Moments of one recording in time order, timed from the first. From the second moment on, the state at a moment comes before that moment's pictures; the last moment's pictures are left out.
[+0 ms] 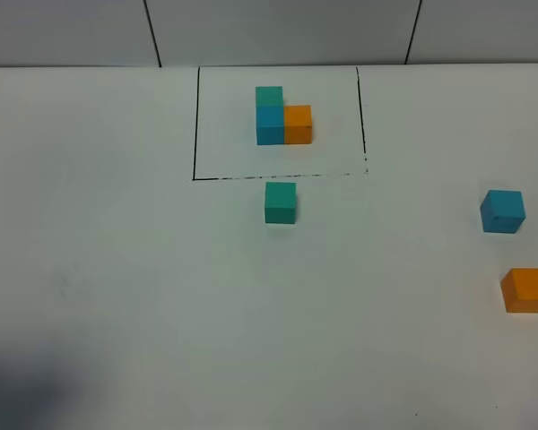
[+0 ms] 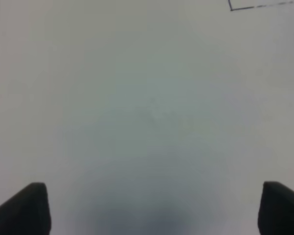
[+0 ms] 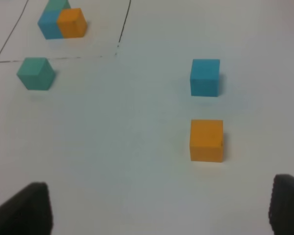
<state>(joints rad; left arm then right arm) -0.15 0.54 -0.68 0.06 0.94 -0.04 0.00 0.00 -0.49 0.09 1.05 0.06</state>
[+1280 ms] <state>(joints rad) -0.13 -0.01 -0.51 -0.10 1.05 0.05 0.00 0.00 -0.49 0.09 1.05 0.06</state>
